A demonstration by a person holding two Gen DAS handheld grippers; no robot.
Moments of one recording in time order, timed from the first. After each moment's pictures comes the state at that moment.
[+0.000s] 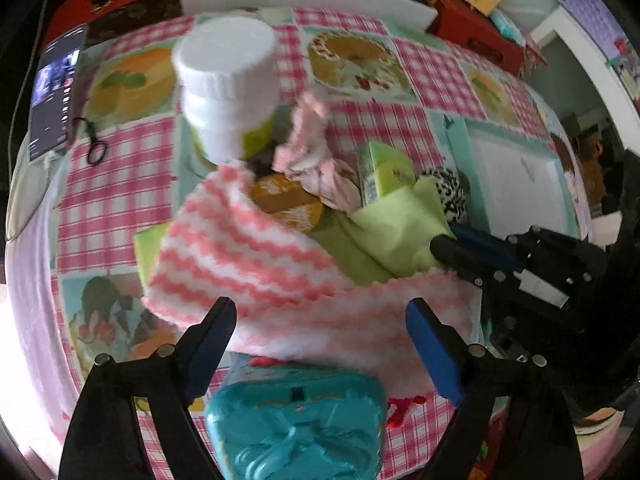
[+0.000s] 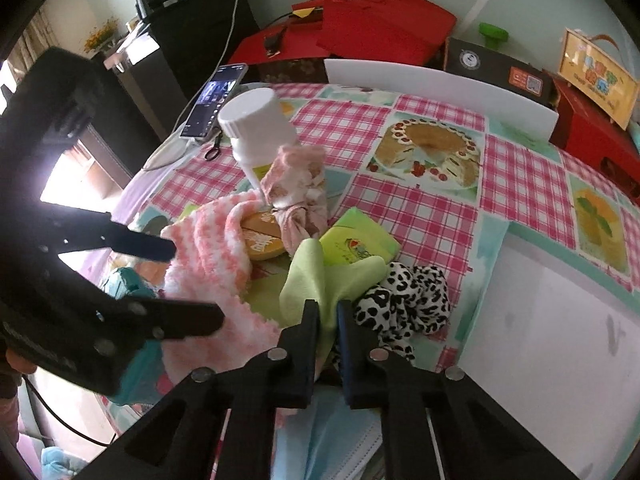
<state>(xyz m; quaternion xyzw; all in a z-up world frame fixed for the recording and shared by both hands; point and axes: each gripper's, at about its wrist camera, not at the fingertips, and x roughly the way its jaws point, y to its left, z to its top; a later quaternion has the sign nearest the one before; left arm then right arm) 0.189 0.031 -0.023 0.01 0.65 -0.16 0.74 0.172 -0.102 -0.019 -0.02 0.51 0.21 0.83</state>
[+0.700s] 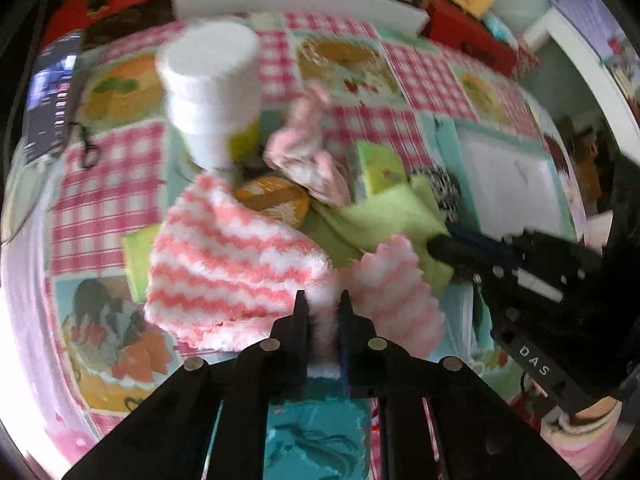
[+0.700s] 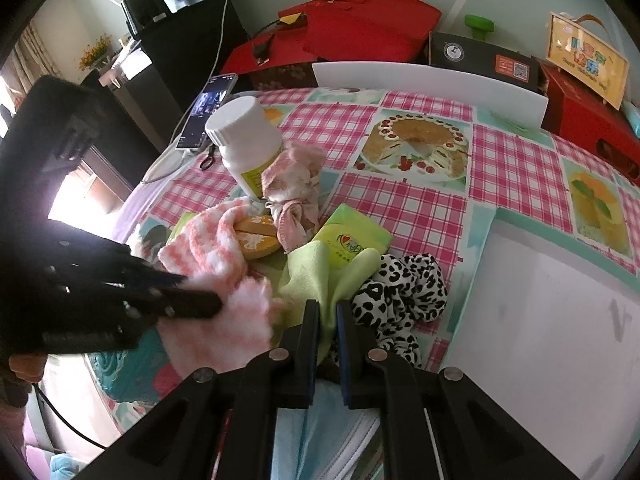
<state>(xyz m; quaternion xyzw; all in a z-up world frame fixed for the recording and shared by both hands) 0.190 0.021 -0.022 -0.01 0.63 -0.17 0.76 0.170 -0.115 -0.020 0.01 0.51 0.21 0.84</state>
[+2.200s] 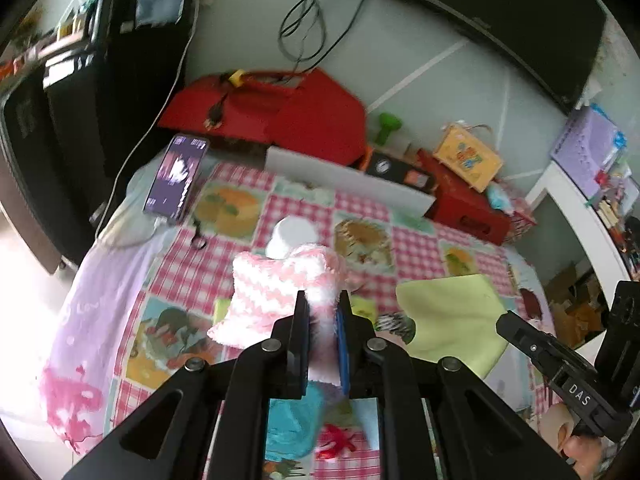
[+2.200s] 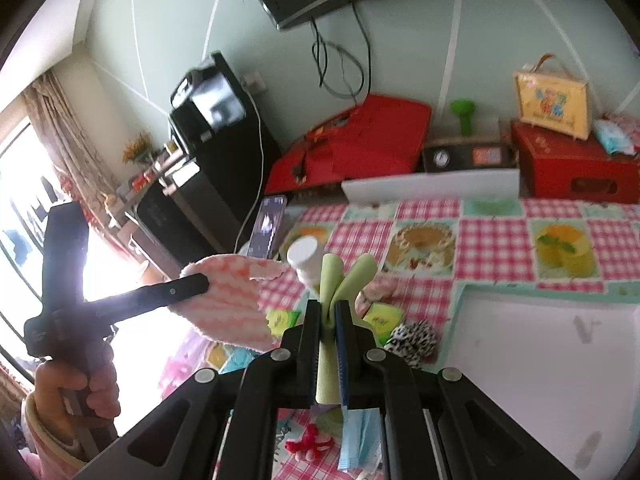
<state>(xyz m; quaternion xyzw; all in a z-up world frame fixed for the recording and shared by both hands) 0.112 0.077 0.124 -0.12 0.41 -0.07 0.90 0.108 -0.174 0.103 0.13 0.36 0.25 0.89</state>
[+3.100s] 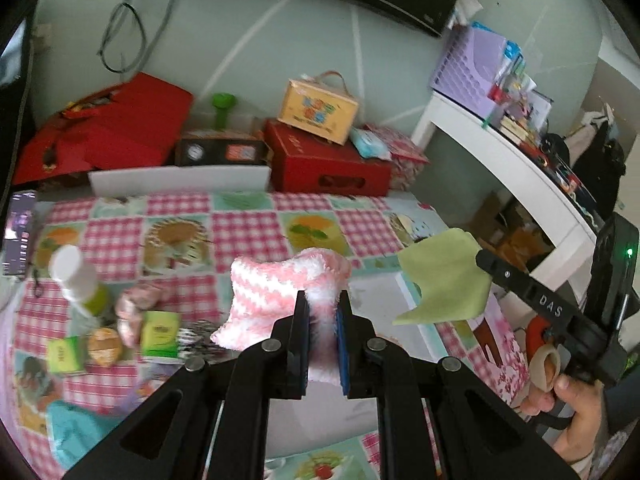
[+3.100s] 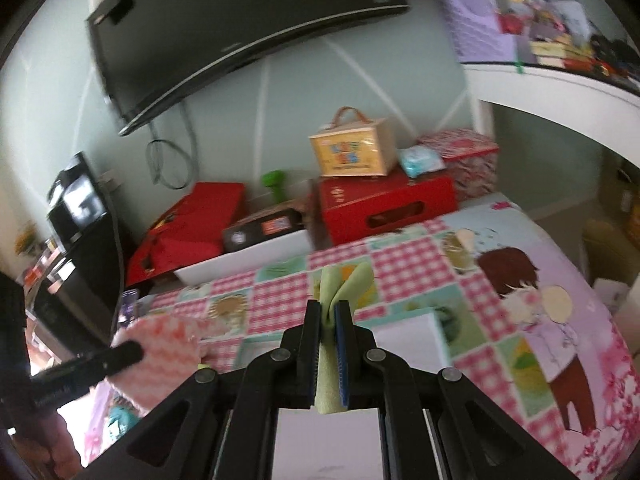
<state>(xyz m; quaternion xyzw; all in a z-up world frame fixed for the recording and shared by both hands) 0.127 -0.123 0.114 -0.06 0.41 -0.26 0.87 0.069 -0.377 0.118 0.17 0.31 -0.03 0.94</state>
